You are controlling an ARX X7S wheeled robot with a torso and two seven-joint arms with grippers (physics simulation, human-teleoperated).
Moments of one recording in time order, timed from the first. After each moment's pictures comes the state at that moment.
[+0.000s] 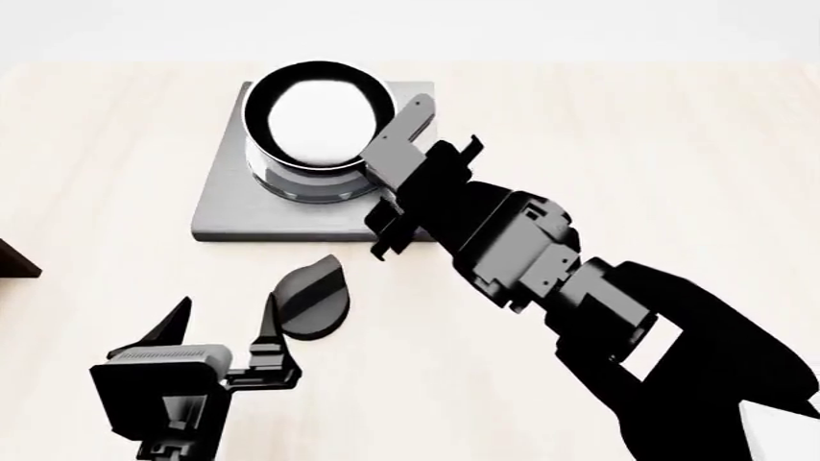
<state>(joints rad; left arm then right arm) -0.01 -0.36 0.15 0.31 -0.45 -0.06 -0.23 1.39 0.06 -1.30 0.77 0.70 0.50 0.06</state>
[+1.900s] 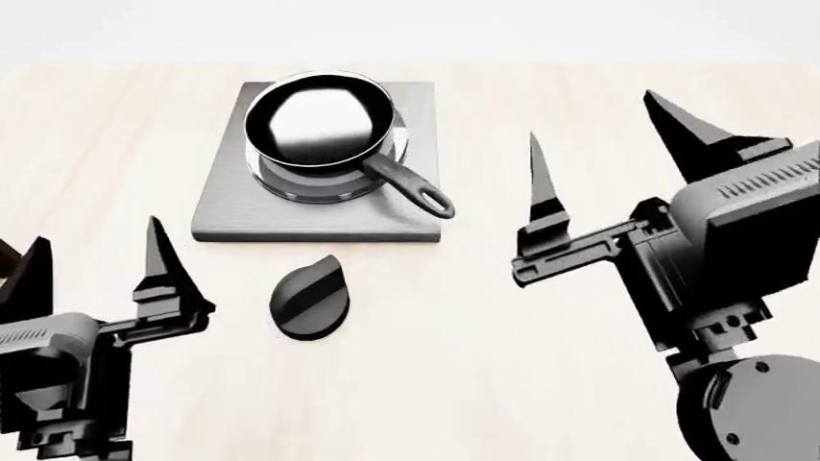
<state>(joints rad) -0.02 -0.43 -0.02 0.53 -0.47 -0.01 -0.37 0.92 1.02 -0.85 -0.71 0.84 0.26 0.73</state>
